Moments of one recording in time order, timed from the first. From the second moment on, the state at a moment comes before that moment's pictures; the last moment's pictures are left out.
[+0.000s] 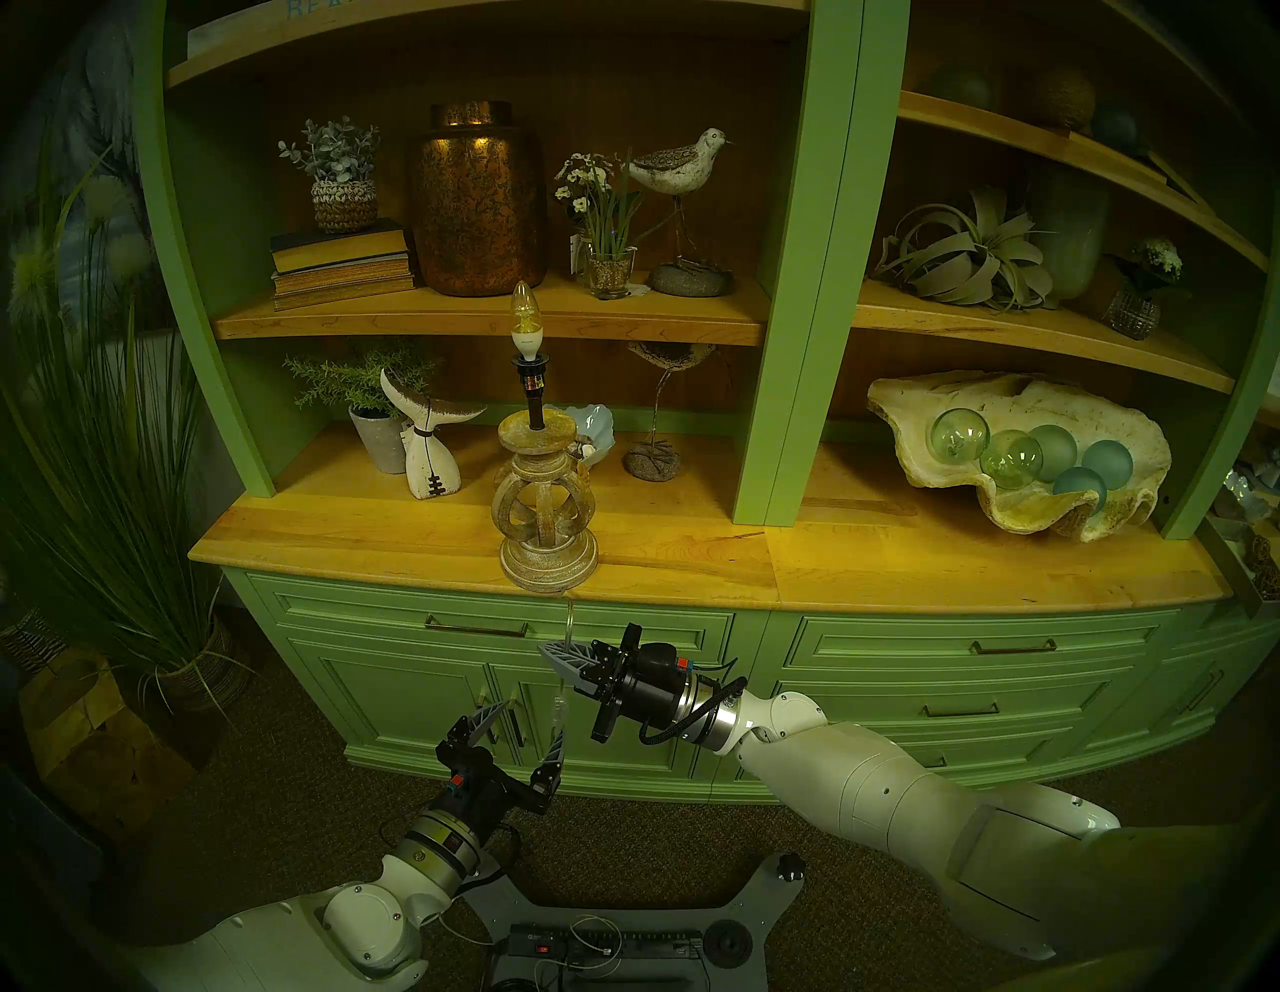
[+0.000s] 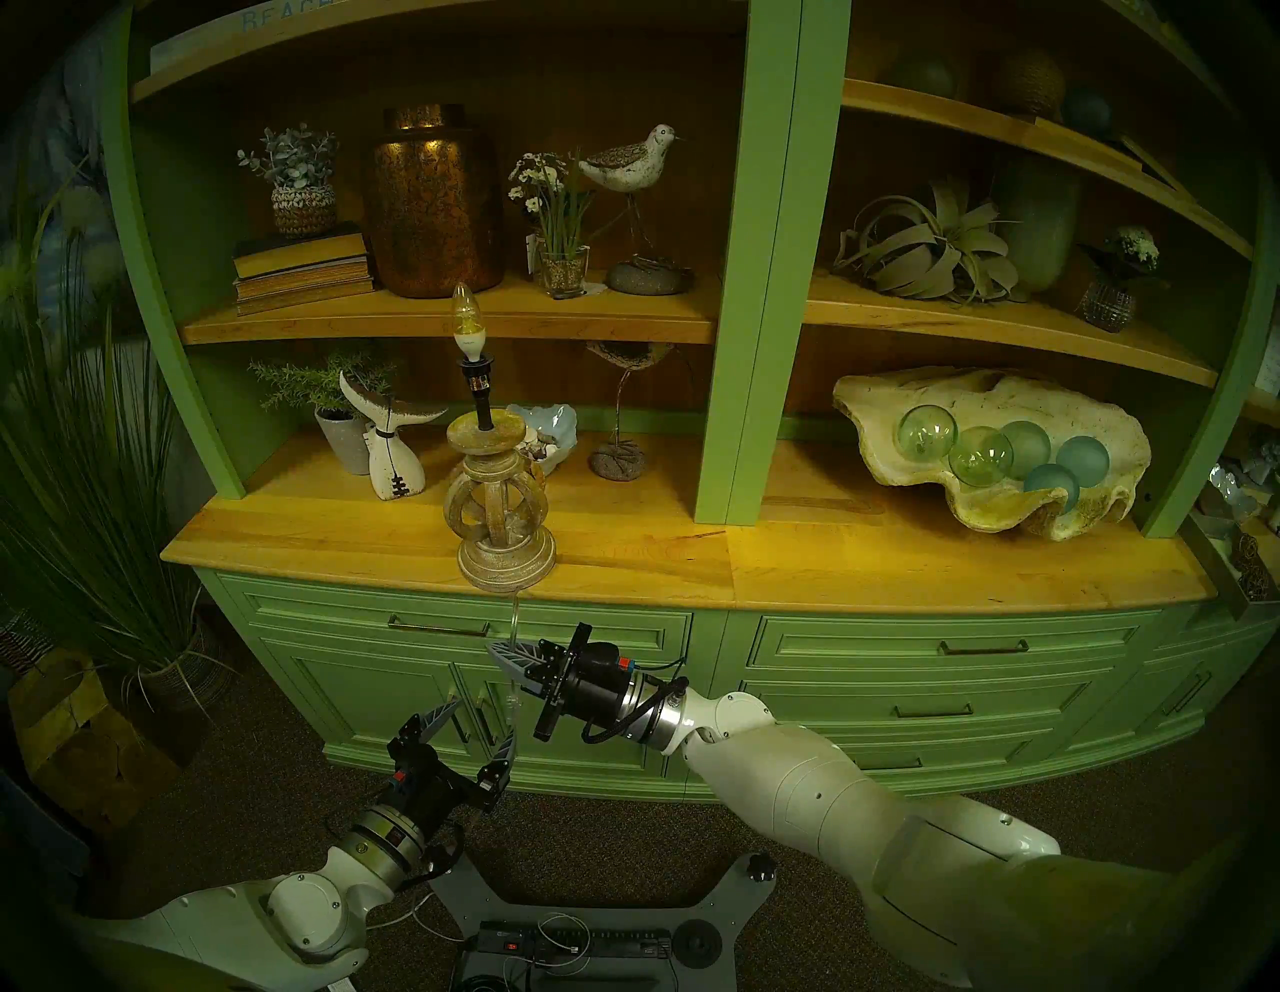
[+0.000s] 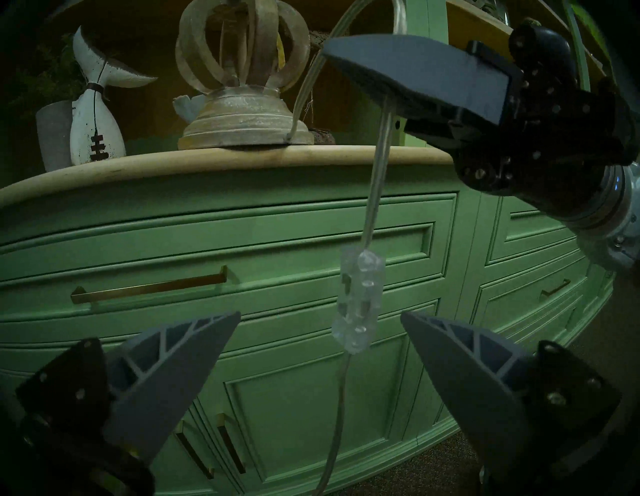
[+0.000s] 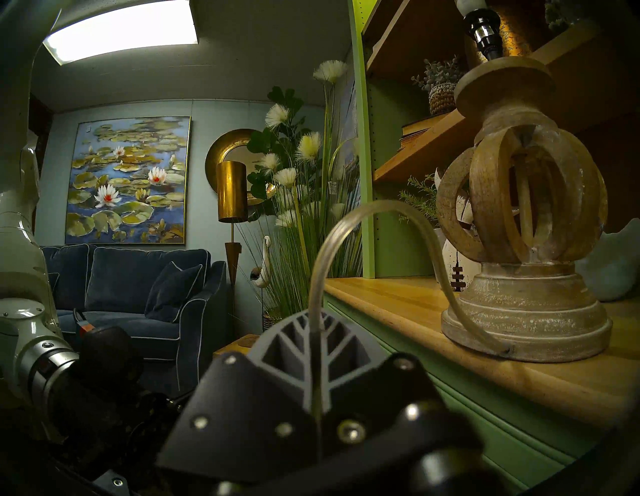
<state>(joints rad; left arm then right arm) 1.85 -0.85 -0.82 -1.49 -0.42 -0.61 0.27 -1.15 -1.30 0.58 -0.79 0.94 -0.81 1.03</state>
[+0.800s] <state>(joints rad) 1.81 -0.92 -0.82 -1.48 -0.42 -0.62 0.23 -1.13 -1.29 0.55 -0.79 0.97 -0.82 1.02</state>
